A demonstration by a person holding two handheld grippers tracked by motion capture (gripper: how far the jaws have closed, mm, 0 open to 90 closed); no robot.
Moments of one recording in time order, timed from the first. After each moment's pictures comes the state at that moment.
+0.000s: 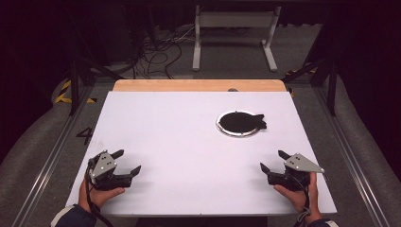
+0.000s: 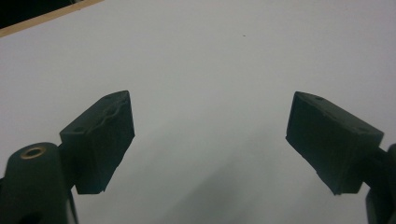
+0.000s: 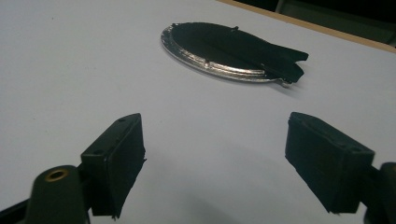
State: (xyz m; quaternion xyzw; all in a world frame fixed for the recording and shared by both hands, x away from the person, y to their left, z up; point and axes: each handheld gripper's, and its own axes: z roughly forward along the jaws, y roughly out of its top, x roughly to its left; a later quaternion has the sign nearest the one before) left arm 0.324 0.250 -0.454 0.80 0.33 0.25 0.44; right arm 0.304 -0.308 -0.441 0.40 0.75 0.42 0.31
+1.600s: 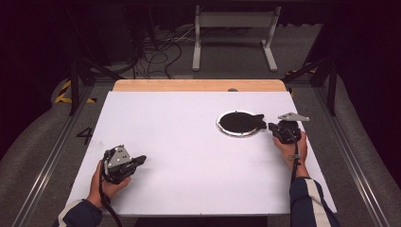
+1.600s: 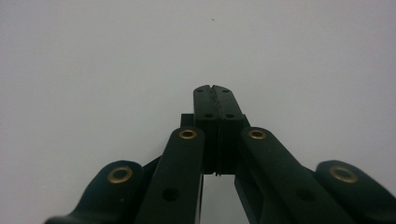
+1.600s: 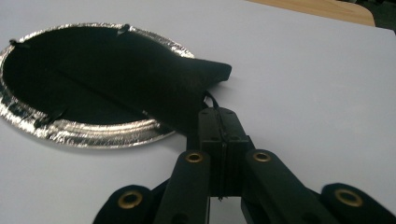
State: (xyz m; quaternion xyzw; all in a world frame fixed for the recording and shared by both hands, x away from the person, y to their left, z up) left arm 0.348 0.219 -0.452 0.85 0.30 0.19 0.40; right arm 0.451 -0.330 -0.439 0.51 0.73 0.35 0.29
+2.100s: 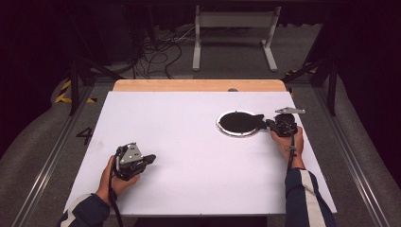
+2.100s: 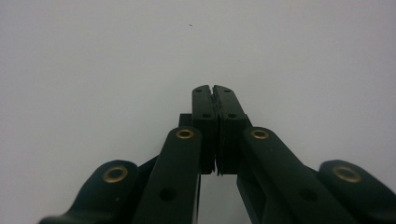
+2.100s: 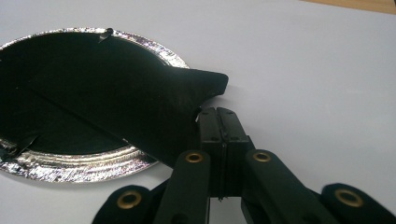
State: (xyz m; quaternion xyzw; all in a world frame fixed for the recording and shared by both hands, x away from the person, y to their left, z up) left arm 0.360 0.199 -0.456 0.86 0.27 0.17 0.39; right arm 0.476 -0.329 -0.443 0.53 0.74 0.34 0.26
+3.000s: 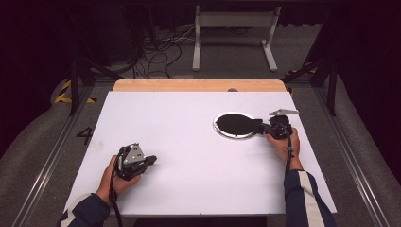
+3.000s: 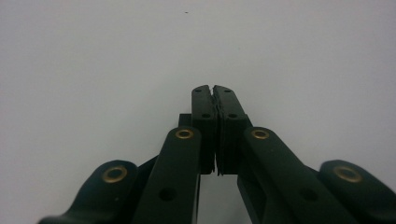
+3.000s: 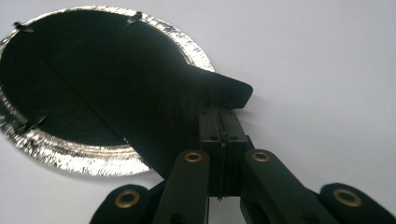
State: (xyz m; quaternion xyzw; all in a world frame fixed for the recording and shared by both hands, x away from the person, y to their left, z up) left arm 0.363 0.195 -0.458 0.88 0.26 0.17 0.37; right arm 0.468 -0.312 -0.447 0.50 0.77 0.34 0.22
